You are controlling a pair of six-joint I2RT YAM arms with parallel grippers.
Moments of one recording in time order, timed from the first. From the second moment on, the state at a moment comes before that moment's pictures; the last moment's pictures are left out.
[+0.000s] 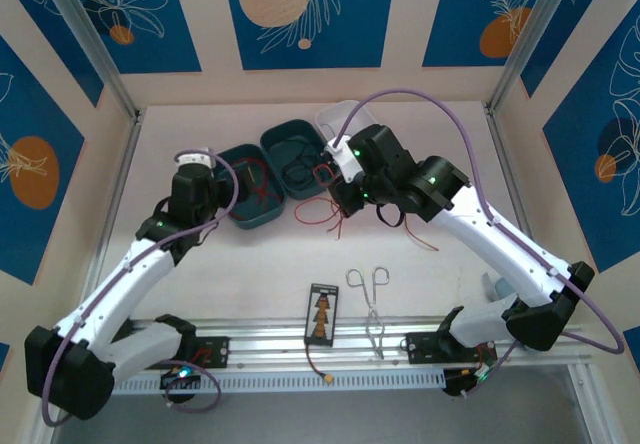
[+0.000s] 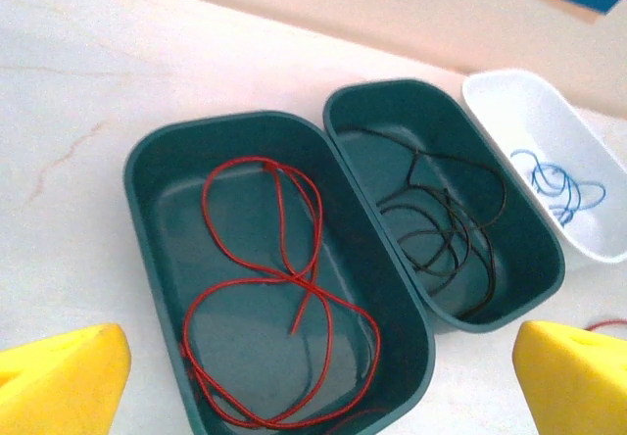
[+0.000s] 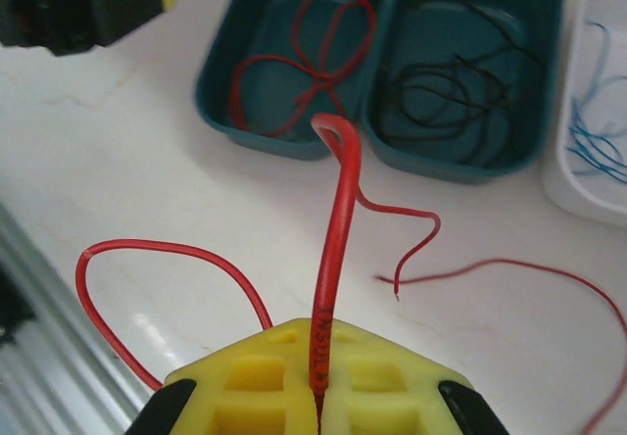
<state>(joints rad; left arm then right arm) -0.38 1.01 0.82 -0.30 -0.22 -0.48 0.81 1.35 1.56 -1.00 -0.04 0.10</state>
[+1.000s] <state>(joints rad) -0.37 0.46 0.71 -0.43 -0.55 -0.43 0.82 2.07 2.15 -0.87 -0.27 0.07</state>
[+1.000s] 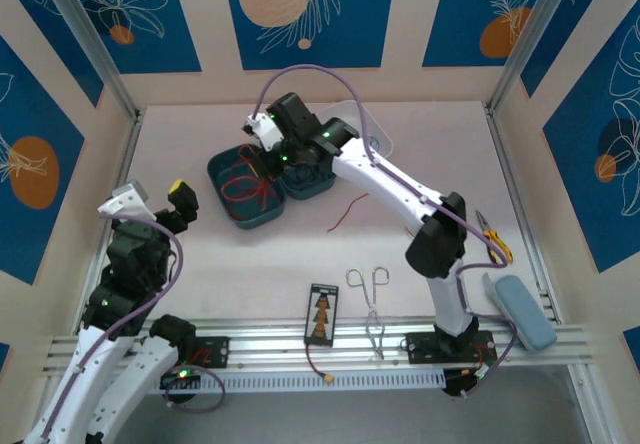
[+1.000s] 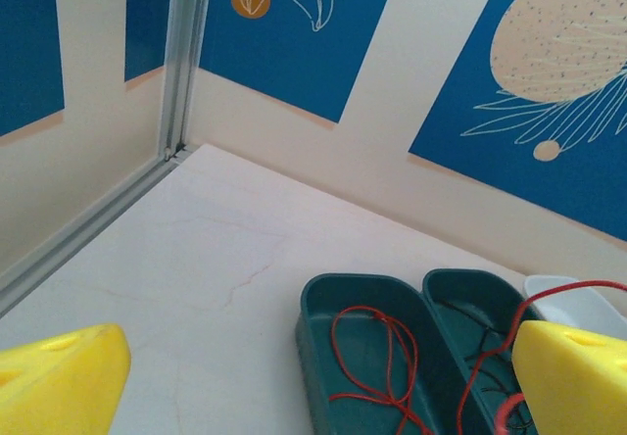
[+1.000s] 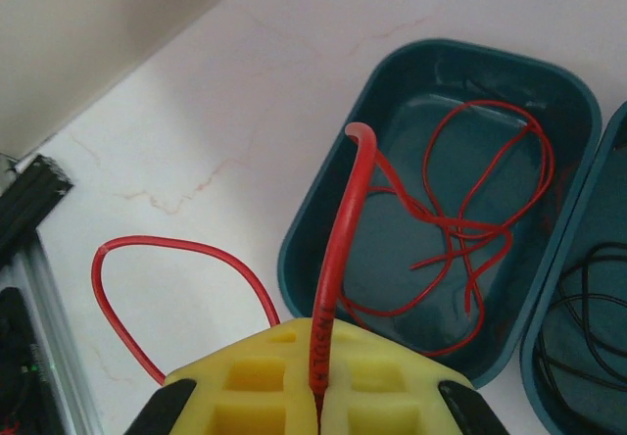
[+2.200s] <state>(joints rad) -0.37 0.52 0.71 -0.44 -0.55 -0.42 0.88 2.56 2.47 -0.93 0.21 0.02</state>
